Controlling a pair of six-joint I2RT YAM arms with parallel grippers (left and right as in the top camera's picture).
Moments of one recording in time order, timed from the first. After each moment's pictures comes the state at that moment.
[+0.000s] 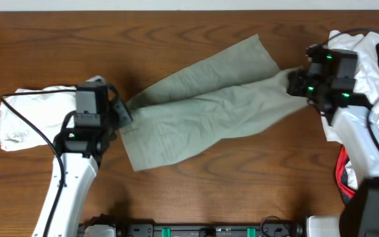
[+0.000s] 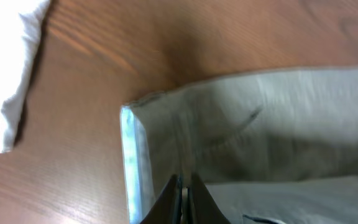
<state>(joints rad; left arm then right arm) -0.04 1.19 0.89 -0.58 -0.01 -0.49 -0.05 1.58 1.05 -0.24 -0.31 0.15</state>
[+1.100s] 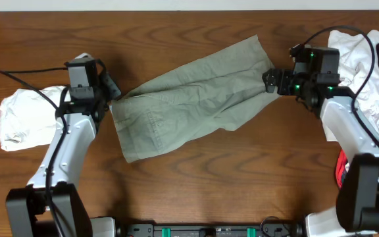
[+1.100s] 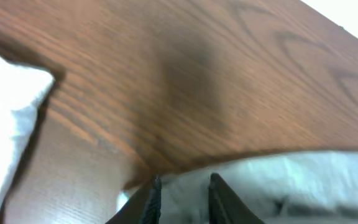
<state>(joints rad) 0.06 1.51 0.98 -0.32 0.01 -0.46 -0.02 1.67 1.07 -0.28 -0.30 0.07</state>
